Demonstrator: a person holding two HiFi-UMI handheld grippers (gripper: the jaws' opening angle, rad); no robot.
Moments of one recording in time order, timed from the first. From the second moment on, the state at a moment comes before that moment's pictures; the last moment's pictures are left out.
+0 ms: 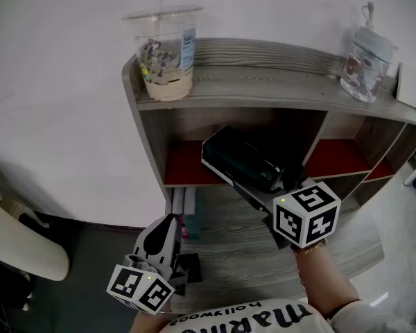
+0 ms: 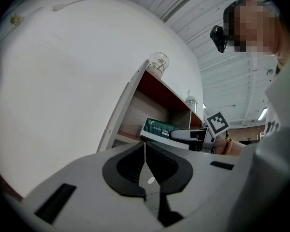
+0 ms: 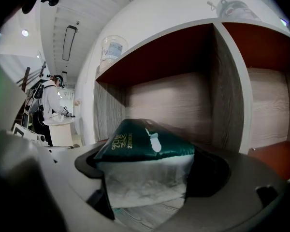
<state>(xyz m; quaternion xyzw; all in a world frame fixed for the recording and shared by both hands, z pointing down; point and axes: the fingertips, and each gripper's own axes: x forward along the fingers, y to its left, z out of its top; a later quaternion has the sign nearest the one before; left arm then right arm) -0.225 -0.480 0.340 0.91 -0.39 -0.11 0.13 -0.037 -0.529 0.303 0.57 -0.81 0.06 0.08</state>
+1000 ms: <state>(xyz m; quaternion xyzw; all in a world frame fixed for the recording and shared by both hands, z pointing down) -0.231 -0.478 0.337 0.90 -0.39 -0.11 0.13 -0.047 -0.544 0.306 0.56 -0.82 0.07 0.11</state>
